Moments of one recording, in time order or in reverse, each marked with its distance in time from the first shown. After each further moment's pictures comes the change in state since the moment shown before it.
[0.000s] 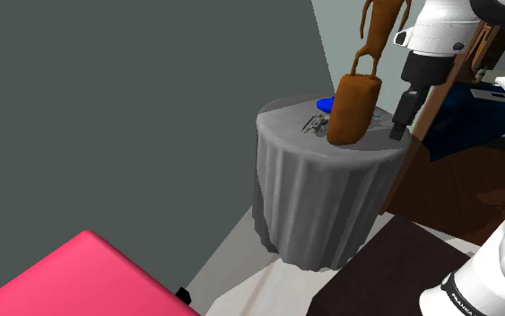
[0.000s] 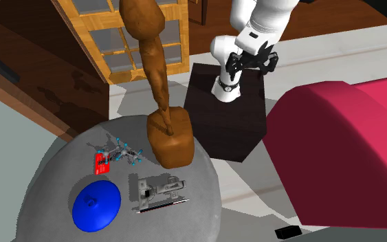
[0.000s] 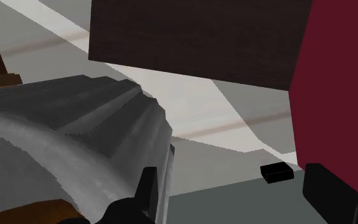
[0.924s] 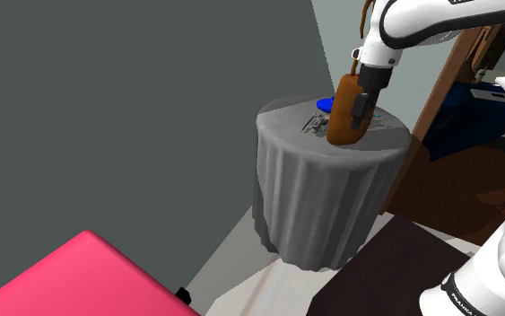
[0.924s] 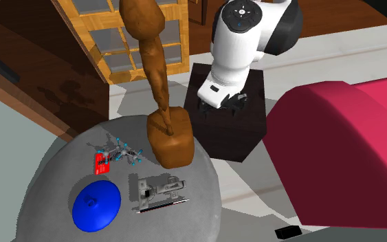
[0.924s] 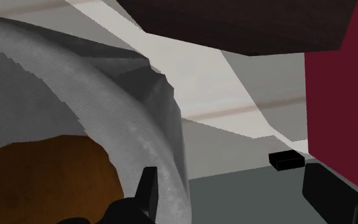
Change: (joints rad) arm -0.021 0.401 -0.145 0.139 -0.040 0.258 -0.198
